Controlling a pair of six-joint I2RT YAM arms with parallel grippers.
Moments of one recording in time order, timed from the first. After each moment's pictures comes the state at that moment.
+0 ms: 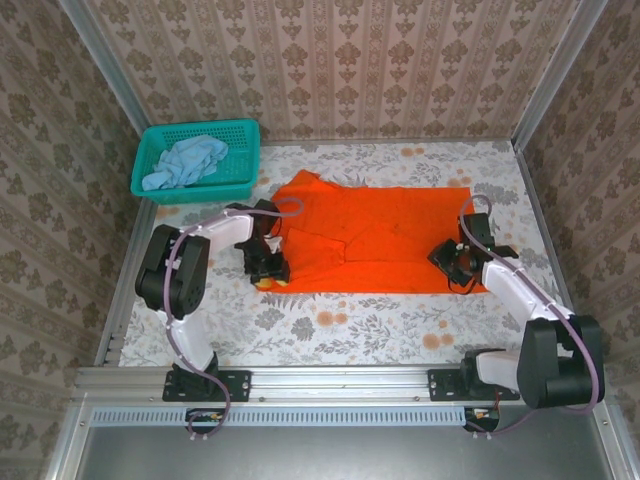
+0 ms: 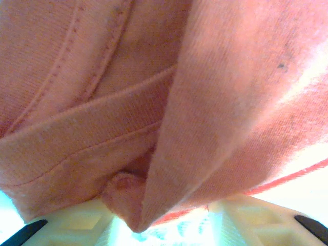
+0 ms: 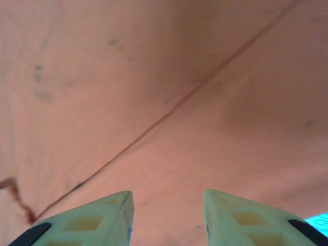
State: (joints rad) left arm -0.44 1.83 1.12 -0.96 0.28 -0.32; right arm 0.01 1.25 0.67 -0.52 -0.13 0.82
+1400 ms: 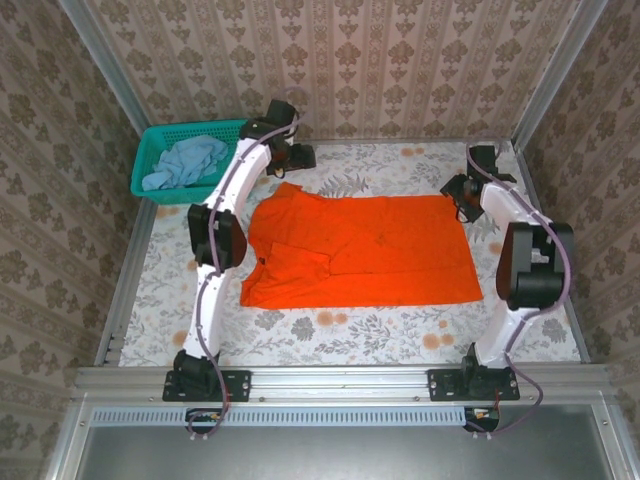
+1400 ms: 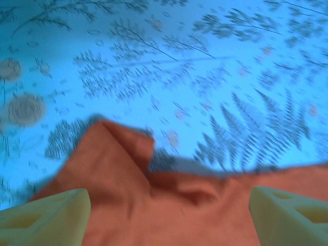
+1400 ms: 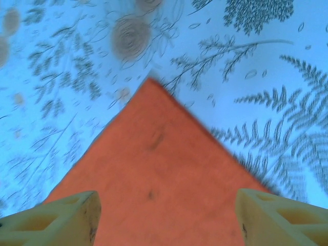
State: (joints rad) left arm -0.38 2.50 2.55 -1.10 0.05 -0.38; right arm -0.12 1.87 1.37 -0.53 0.04 0.74
